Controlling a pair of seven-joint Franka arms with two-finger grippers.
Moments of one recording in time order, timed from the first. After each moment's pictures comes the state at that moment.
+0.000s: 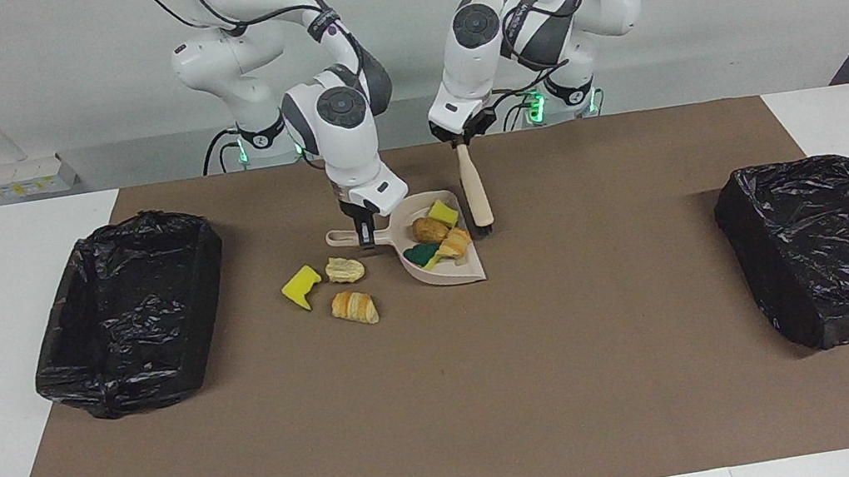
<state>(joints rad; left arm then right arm) -0.70 -0.18 -0.10 -2.31 -0.20 1.96 -0.74 0.43 0.10 0.06 -2.13 -0.04 2.16 -1.07</state>
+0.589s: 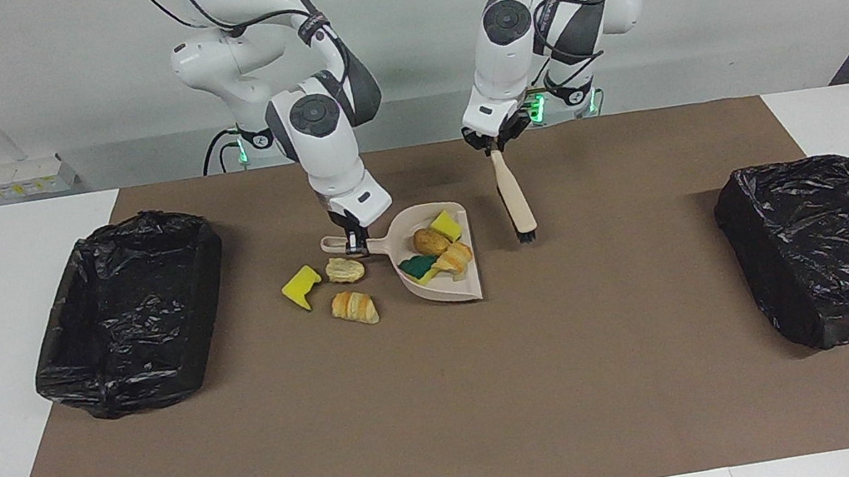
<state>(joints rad) -0.60 -0.22 -0.09 -2.33 -0.14 1.93 -0.72 0.36 0.10 0.06 -2.11 0.04 2.20 -1.07</state>
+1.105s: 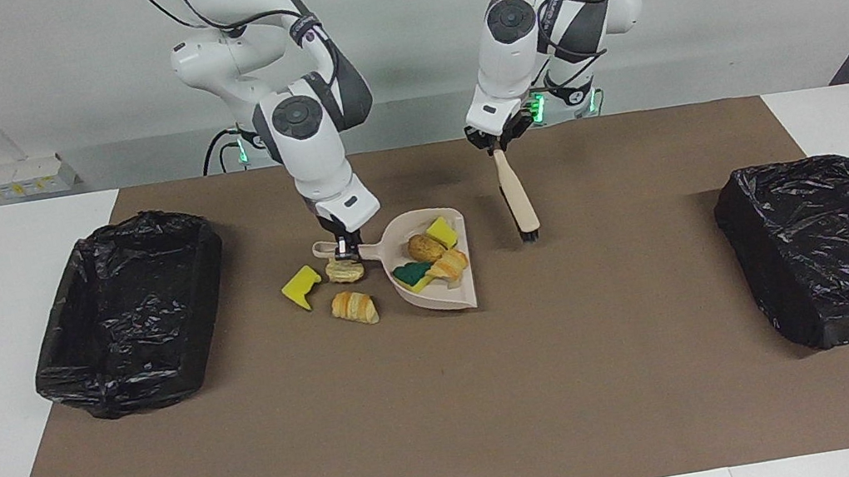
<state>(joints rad) -0.74 -0.24 -0.12 -2.36 -0.14 1.96 -0.81 0.16 0.06 0.06 -1.98 0.15 2.04 -1.25</state>
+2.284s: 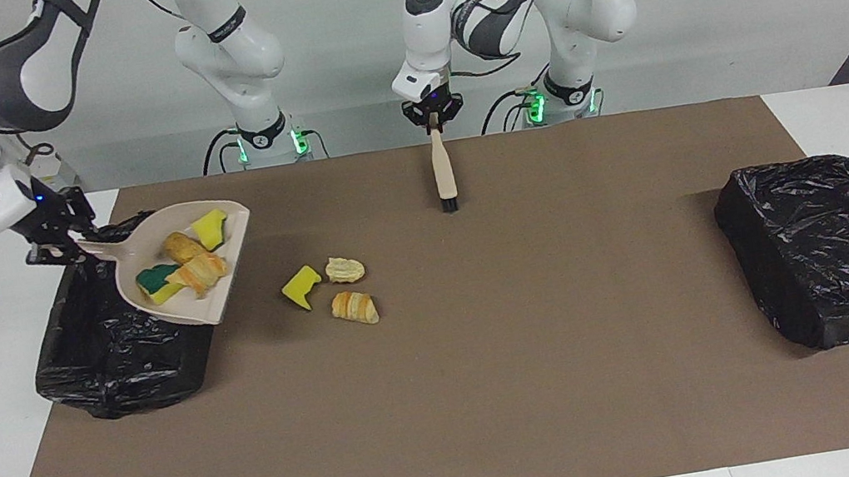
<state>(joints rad) -0.92 -0.22 -0.11 -2.54 -0.18 2.25 -0.91 -0.57 0.10 0.03 -1.66 -0.11 1.75 -1.95</state>
